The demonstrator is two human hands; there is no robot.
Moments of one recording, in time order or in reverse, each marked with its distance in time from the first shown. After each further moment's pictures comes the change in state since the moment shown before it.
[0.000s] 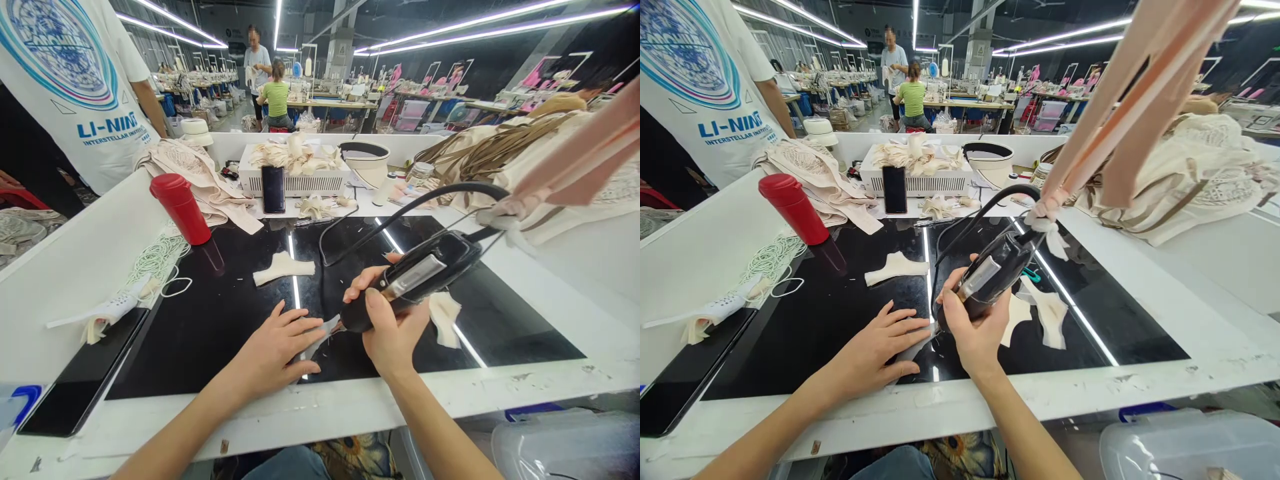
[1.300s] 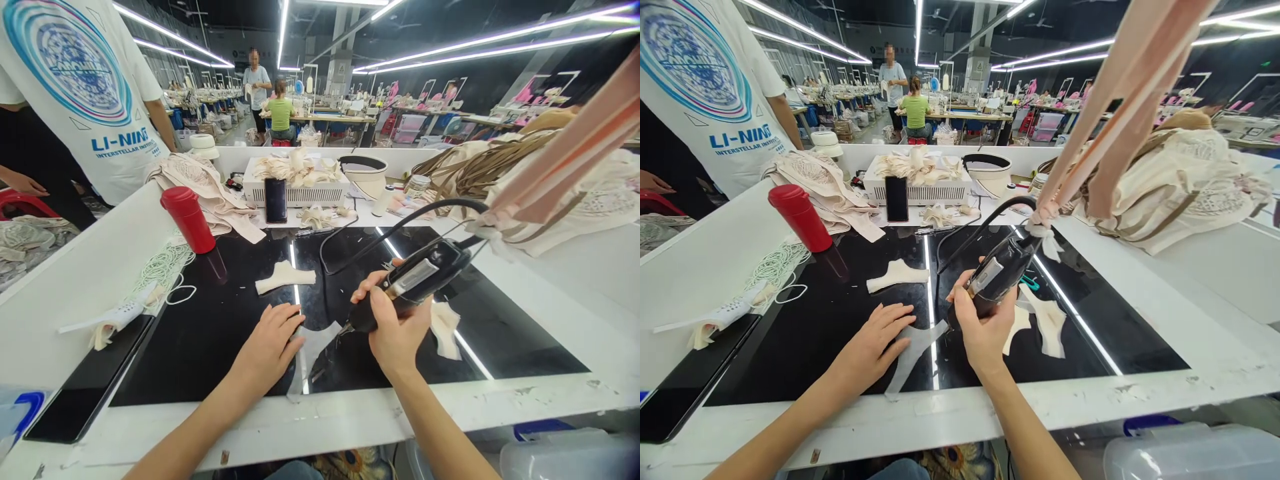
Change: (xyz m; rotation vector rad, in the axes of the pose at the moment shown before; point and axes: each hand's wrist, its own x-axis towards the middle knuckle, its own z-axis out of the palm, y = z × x) left_hand -0.001 -0.008 0.010 0.045 0.254 -0.162; right_hand 0.012 0.005 -0.007 -0.082 0.090 -0.021
